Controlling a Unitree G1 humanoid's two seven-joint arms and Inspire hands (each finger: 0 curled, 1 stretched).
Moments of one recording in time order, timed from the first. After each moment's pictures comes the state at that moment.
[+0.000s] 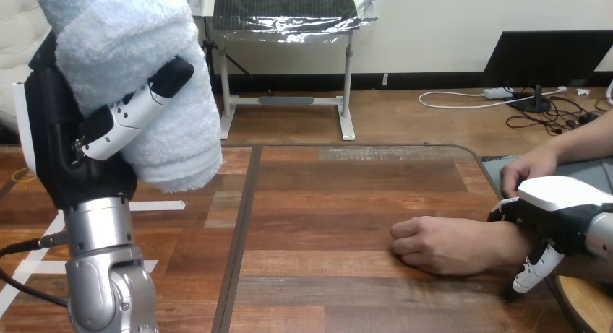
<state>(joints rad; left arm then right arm) -0.13 -0.01 0.18 -0.13 -0.30 -0.38 -0.03 -0.36 -0.86 0.30 0.48 -0.70 -0.16 0.37</state>
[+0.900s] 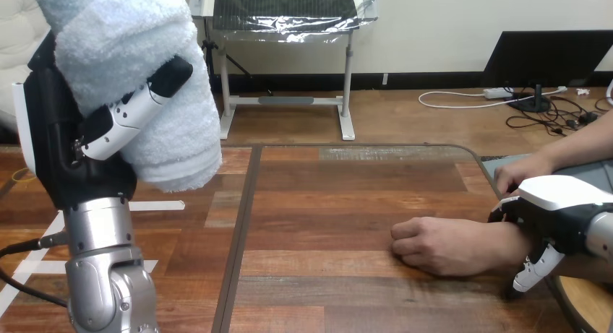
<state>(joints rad) -0.13 -0.01 0.18 -0.13 -0.30 -0.38 -0.03 -0.36 -0.86 0.30 0.48 -0.70 -0.15 0.36</state>
